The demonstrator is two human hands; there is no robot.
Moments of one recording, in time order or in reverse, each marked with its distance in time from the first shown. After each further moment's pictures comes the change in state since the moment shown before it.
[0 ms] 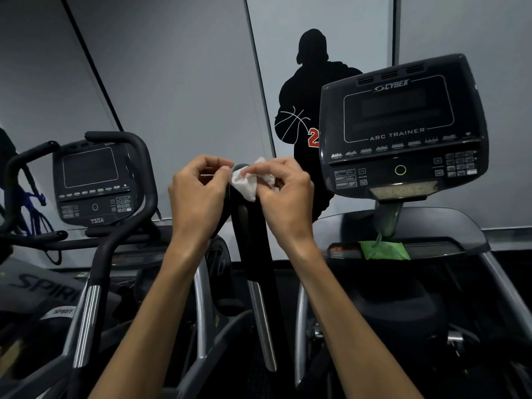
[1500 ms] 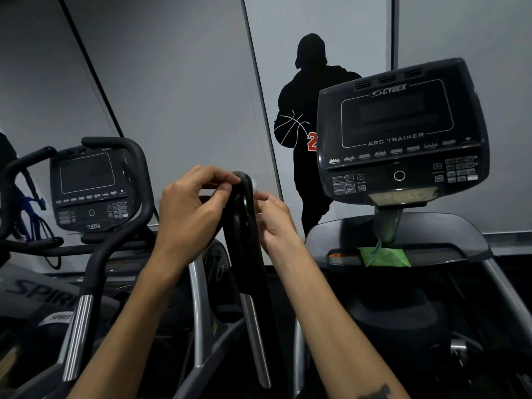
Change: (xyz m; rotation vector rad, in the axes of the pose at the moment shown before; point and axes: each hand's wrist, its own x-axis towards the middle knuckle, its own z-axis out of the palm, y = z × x) left_hand -0.004 0.003 -0.008 0.277 -0.148 0.301; right_hand 0.020 0.048 0.027 0.655 -0.046 0.936
